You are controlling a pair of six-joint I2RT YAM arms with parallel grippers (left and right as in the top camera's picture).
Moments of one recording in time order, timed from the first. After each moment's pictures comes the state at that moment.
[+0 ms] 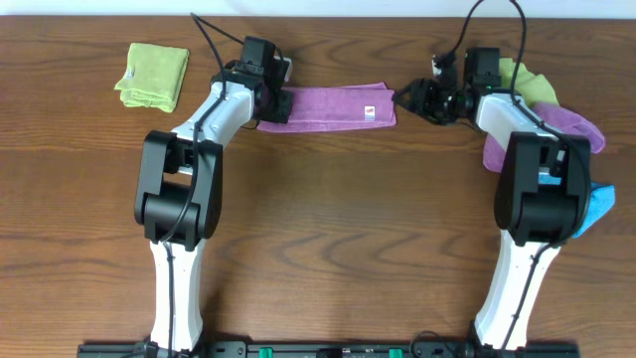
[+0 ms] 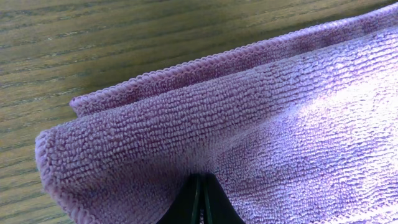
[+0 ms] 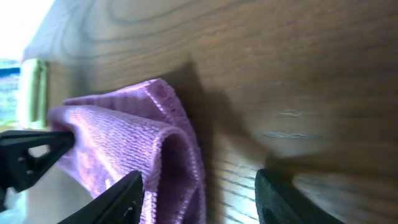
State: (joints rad) left arm -0.24 2.30 1.72 -0.55 0.17 -0.01; right arm -0.04 2.30 1.56 -0.29 -0.73 0.37
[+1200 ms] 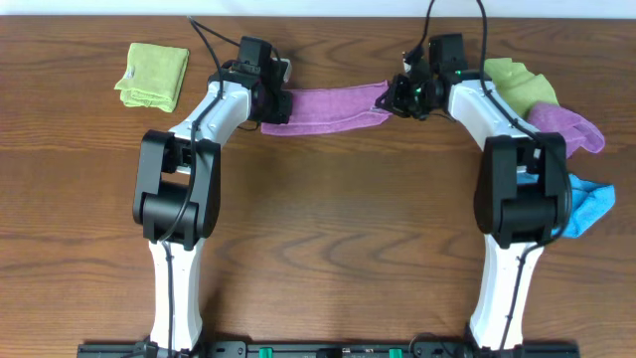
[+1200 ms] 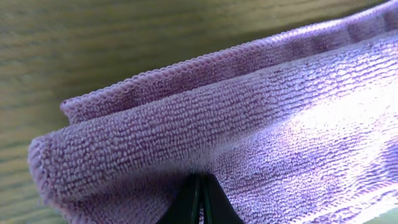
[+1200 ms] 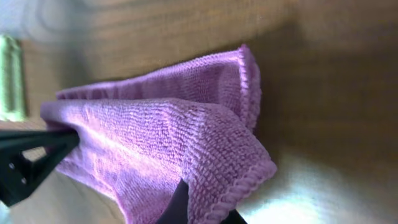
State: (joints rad) left arm -0.23 2.30 1.72 -0.58 0.28 -0.06; right arm 0.10 2.27 1.70 -0.54 -0.55 0.39
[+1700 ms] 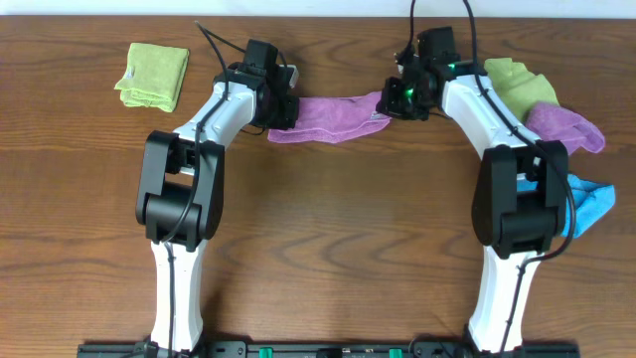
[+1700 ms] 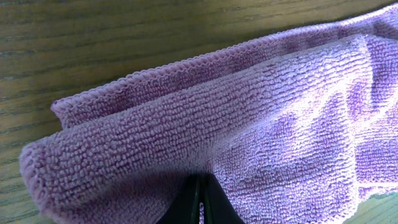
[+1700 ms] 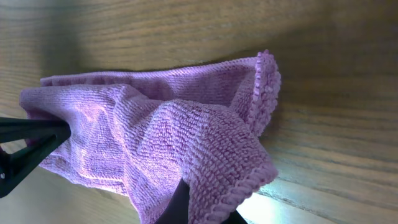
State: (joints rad) left arm -0.26 2.30 1.72 -0.63 0.33 -0.09; right arm 0.16 2.22 1.72 -0.67 -0.41 0.31
